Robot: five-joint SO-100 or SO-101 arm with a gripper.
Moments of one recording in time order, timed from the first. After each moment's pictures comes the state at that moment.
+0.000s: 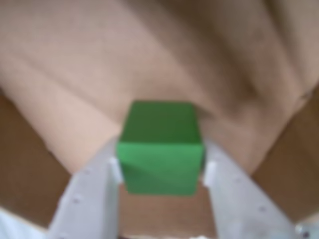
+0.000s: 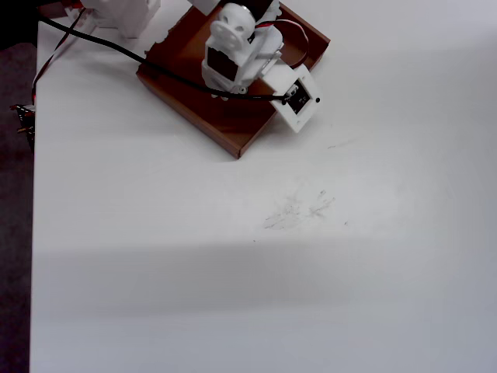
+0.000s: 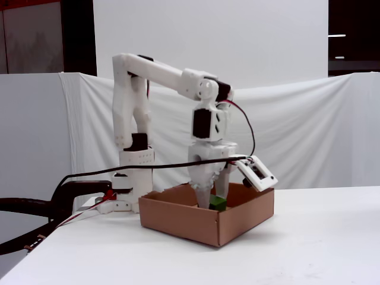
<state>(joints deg) -54.5 91.8 114.7 60.6 -66.2</state>
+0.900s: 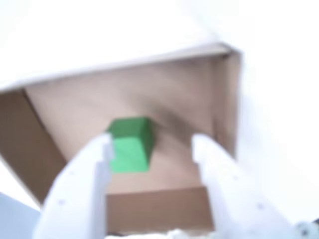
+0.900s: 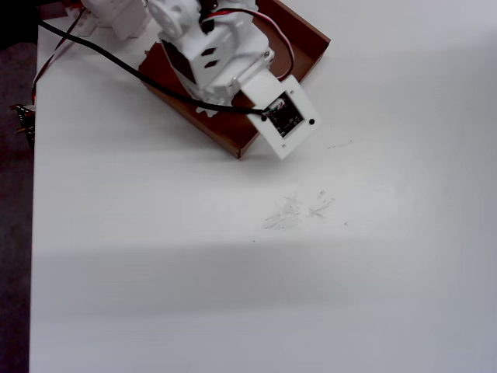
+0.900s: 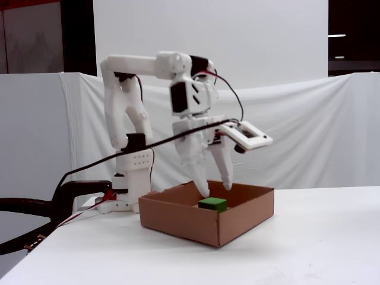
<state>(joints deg) -40.5 109.1 114.6 59.0 -66.2</state>
